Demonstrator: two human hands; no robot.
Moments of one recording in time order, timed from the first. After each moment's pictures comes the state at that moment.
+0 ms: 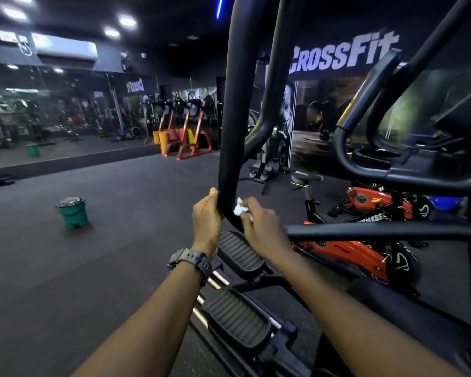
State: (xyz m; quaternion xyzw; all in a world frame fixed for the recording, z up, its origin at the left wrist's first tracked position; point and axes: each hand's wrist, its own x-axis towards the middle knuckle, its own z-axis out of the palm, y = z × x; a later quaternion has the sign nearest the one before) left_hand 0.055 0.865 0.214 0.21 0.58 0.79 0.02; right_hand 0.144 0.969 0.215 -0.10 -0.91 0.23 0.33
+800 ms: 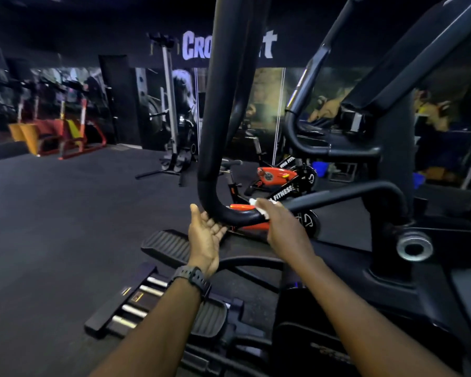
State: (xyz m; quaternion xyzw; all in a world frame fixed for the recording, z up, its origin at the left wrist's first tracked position) left_hand 0.038 0.883 0.161 0.18 0.40 0.82 0.37; right_hand 0.191 0.957 0.188 -0.34 -0.87 0.11 0.33
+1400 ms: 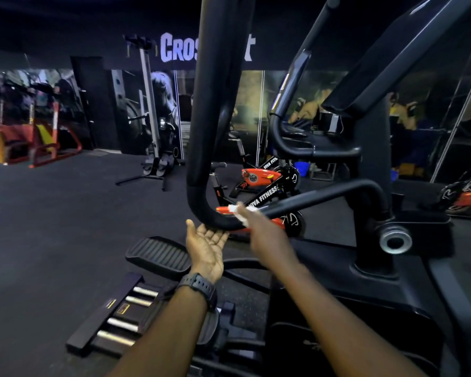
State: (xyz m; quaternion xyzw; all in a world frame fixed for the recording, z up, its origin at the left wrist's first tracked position) left_hand 0.054 0.895 0.156 0.09 0.30 0.84 0.45; right_hand 0.183 0.945 0.178 -0.34 -0.87 0.13 0.33
